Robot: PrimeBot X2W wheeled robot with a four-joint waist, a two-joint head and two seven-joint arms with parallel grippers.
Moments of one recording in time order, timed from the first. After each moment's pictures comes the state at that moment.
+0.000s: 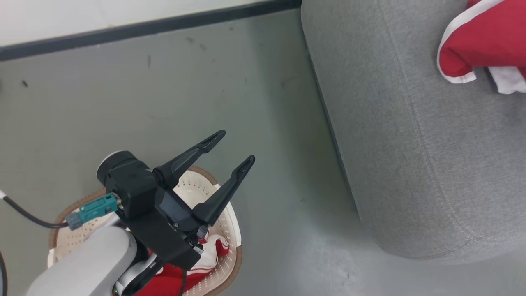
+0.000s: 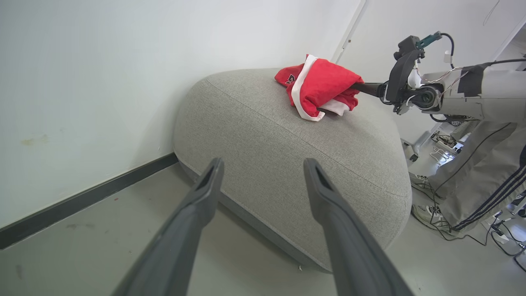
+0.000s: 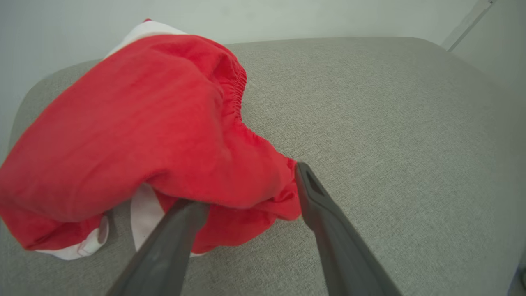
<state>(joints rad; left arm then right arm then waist) -0.70 0.55 -0.86 -0.01 -0.82 -0.12 -0.19 -1.01 -0.50 0.20 1.01 0.49 0.02 -0.07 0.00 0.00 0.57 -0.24</state>
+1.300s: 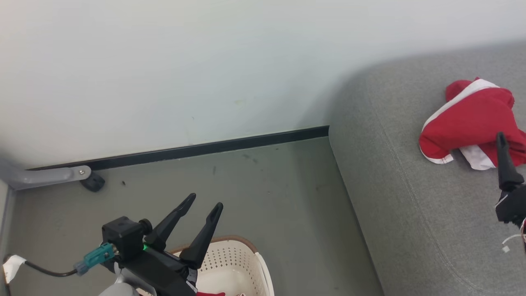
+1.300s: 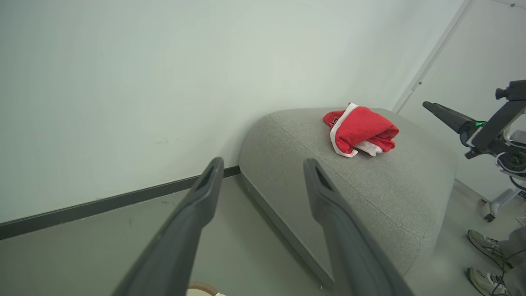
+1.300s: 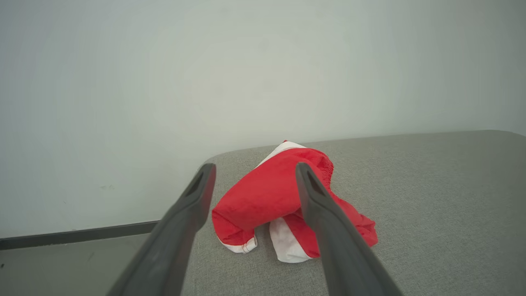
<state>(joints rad) -0.42 0.44 -0.76 0.18 -0.93 -0.08 -0.25 -0.63 -0.49 0.24 0.73 0.49 0.09 -0.21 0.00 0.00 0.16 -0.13</state>
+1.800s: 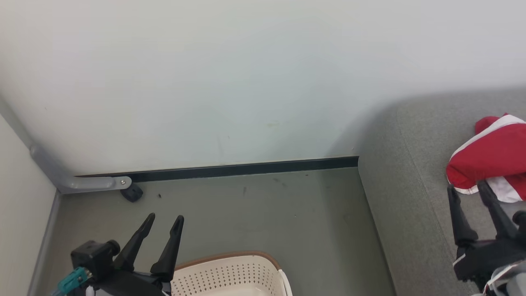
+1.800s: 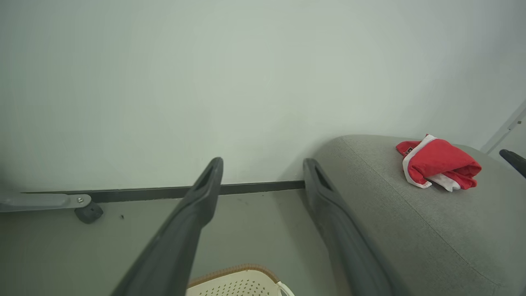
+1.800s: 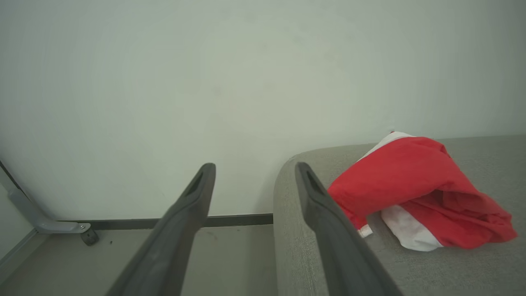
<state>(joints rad) -0.28 0.43 -0.61 0.19 -0.92 0.02 -0.25 -0.33 -0.40 0.24 0.43 0.50 0.07 -0.25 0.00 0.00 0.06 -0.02</state>
